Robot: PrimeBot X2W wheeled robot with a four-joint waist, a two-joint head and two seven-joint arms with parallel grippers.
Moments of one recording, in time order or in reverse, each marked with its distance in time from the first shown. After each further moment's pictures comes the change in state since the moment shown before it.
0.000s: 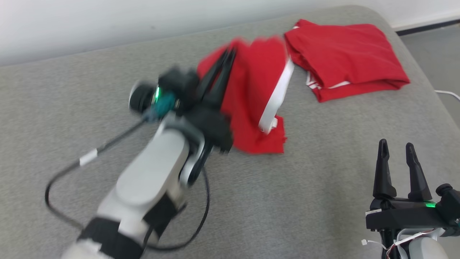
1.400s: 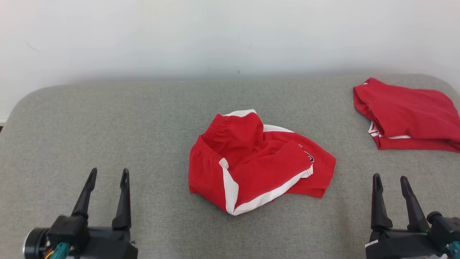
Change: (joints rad) left arm 0.812 0.105 0.598 -0.464 0.377 -0.031 -0.008; right arm 0.115 -0.016 0.010 0.032 -0.063 0.000 0.000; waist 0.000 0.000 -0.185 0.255
